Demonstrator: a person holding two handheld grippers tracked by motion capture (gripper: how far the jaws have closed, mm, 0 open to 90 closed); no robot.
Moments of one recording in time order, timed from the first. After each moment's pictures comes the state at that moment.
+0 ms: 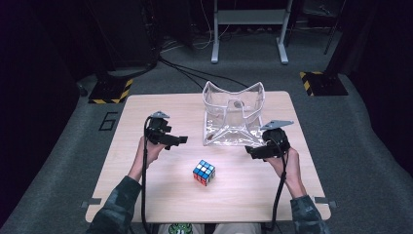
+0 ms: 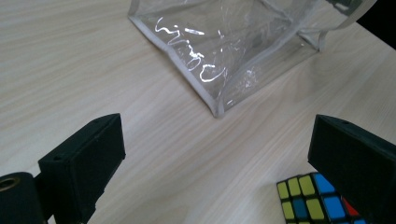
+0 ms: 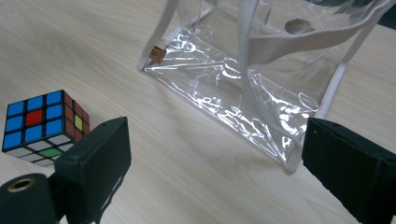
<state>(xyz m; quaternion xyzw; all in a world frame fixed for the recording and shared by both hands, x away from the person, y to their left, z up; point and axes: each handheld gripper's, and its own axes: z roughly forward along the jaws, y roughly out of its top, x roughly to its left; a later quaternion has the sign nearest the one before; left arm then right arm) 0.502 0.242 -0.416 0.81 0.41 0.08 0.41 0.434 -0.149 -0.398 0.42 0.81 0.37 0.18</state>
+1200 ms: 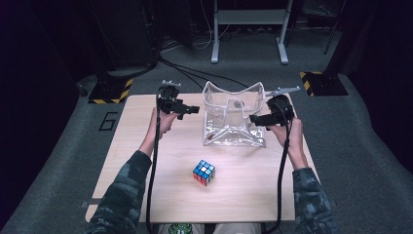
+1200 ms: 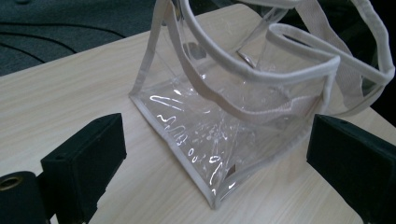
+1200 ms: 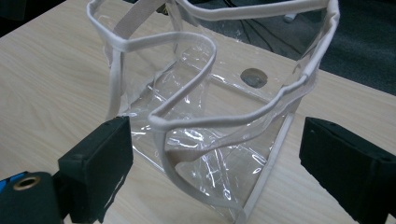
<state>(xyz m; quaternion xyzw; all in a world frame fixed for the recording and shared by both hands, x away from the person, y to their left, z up) 0.576 0.203 -0.361 0.79 0.42 0.08 0.44 0.499 -0.160 -0.341 0.45 0.78 0.38 0.21</state>
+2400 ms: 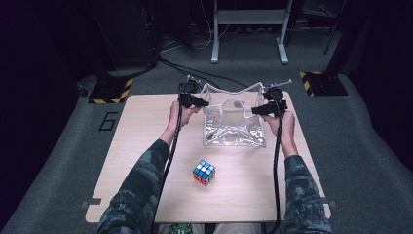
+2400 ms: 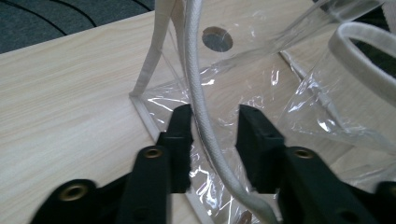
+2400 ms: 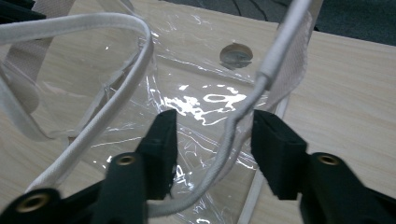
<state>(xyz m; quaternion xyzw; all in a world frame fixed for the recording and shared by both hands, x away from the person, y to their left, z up) 0.623 0.148 -0.388 0.80 0.47 0.08 0.36 0.563 -0.164 -0.375 0.53 0.76 0.34 0.16</state>
